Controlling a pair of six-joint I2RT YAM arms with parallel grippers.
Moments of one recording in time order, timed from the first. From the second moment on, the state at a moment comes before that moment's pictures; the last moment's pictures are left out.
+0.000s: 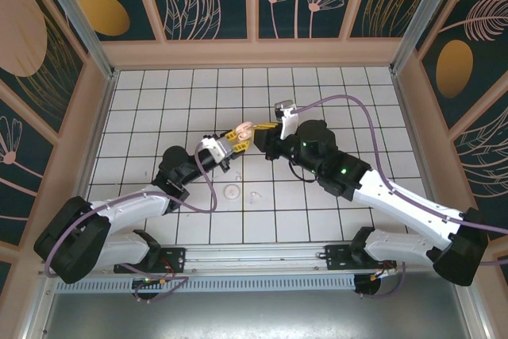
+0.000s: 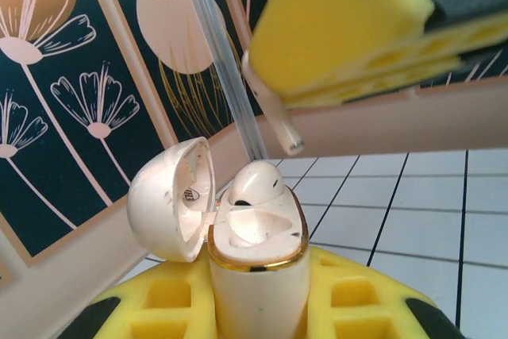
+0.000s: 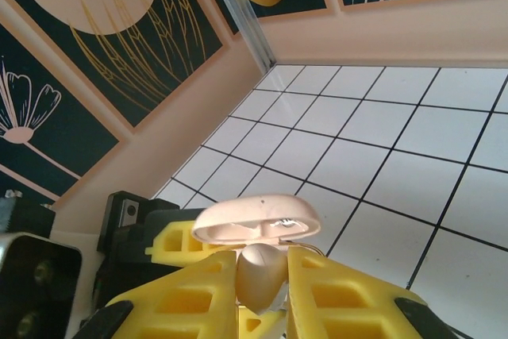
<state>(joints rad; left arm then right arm) -0.66 1.25 0.43 0.98 0.38 0.24 0.92 1.09 0.92 -0.04 0.02 0.44</state>
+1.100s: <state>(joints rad) -0.68 1.23 0.41 1.04 0.43 0.27 0.87 1.01 0.94 0.01 -0.11 0.41</state>
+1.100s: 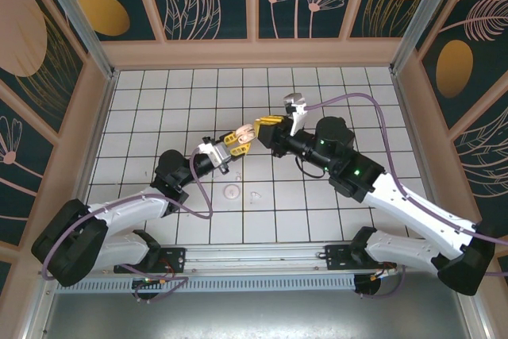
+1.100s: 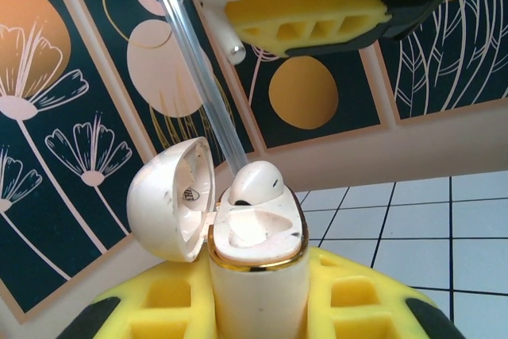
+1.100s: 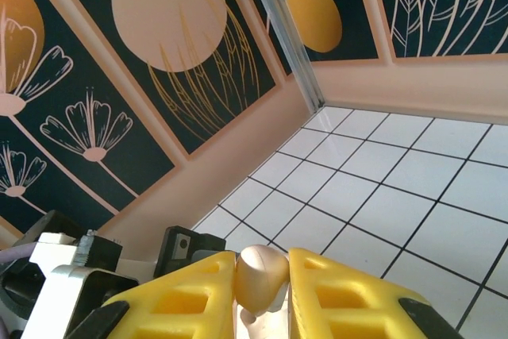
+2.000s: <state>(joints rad) -0.68 1.38 0.49 1.14 0.57 -0.32 0.72 1.14 1.03 -0.09 -0.43 0.34</state>
